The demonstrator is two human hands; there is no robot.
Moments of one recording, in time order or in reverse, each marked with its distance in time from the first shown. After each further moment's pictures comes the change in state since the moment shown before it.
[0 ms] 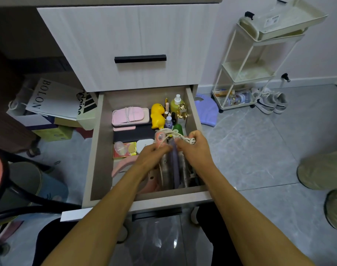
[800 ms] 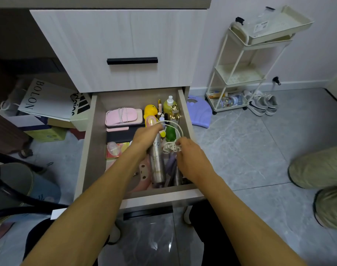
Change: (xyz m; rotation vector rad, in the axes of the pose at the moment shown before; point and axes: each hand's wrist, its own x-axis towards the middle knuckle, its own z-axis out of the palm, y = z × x) left_hand 0.028 0.047 0.007 -0.146 0.126 -0.107; right_hand -0.021 -0.006 -0.026 -0.748 -0.182 -0.257
